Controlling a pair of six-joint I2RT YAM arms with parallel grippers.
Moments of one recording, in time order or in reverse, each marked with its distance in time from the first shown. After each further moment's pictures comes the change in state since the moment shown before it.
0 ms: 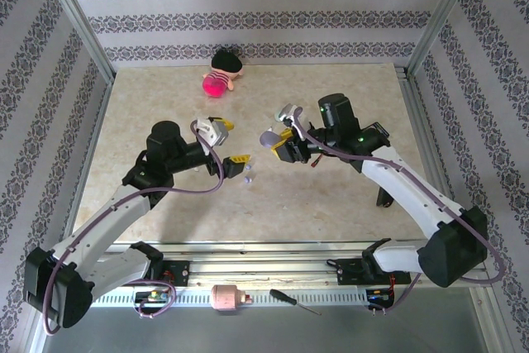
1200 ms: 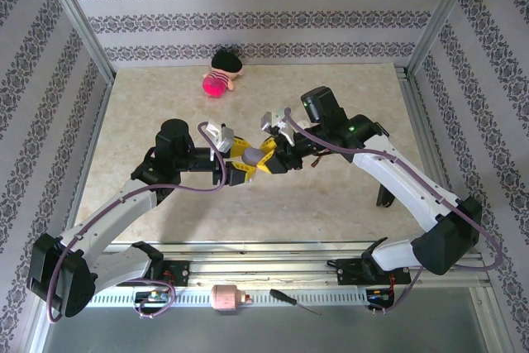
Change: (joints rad) left arm -0.035 0.078 0.007 0.072 0.323 -0.175; right arm 0.097 0.089 0.191 -0.245 -0.228 -0.150
